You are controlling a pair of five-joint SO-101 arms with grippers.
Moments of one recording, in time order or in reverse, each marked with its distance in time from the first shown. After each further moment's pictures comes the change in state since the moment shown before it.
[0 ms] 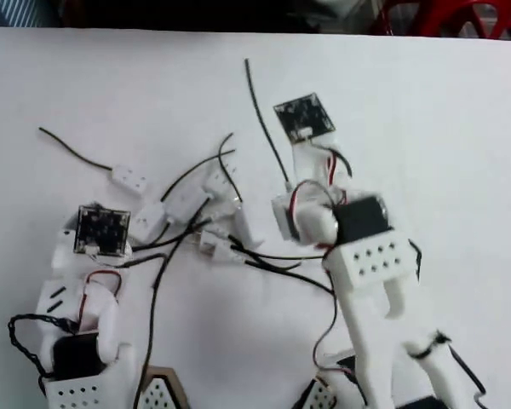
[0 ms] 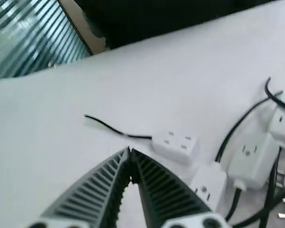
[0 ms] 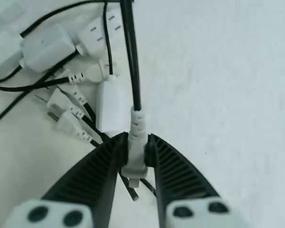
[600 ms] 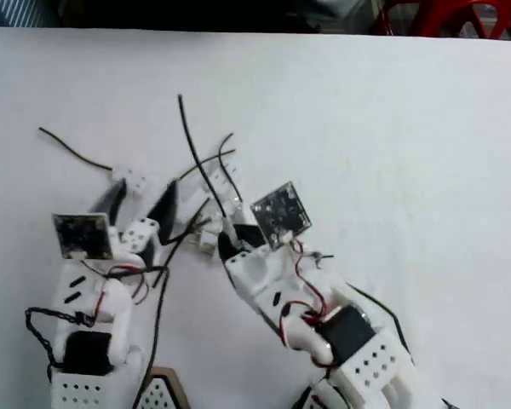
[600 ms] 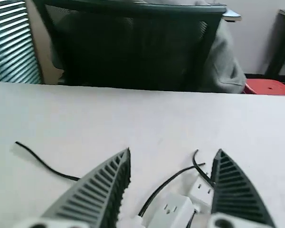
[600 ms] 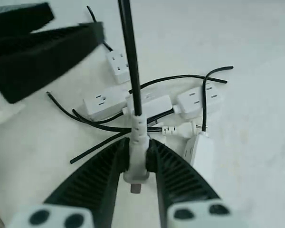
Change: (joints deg) left arm 10.9 0.1 1.6 -12.7 23.1; right arm -19.8 -35.3 36.8 -27.1 -8.2
